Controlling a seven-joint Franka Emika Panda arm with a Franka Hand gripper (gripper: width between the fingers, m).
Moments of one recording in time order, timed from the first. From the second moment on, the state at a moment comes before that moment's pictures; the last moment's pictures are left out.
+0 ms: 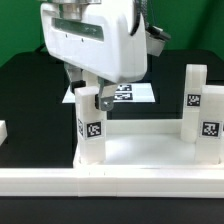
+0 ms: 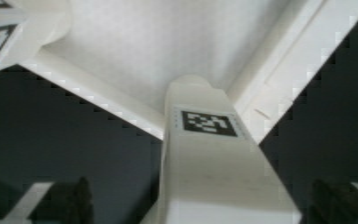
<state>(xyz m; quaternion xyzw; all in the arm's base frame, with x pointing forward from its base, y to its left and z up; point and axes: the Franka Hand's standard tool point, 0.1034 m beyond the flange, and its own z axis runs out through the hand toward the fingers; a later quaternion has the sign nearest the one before) 0.643 -0.059 0.115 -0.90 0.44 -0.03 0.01</state>
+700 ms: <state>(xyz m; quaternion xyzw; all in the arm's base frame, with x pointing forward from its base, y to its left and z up) 0.643 -0.058 0.116 -1.00 0.08 -0.04 0.00</state>
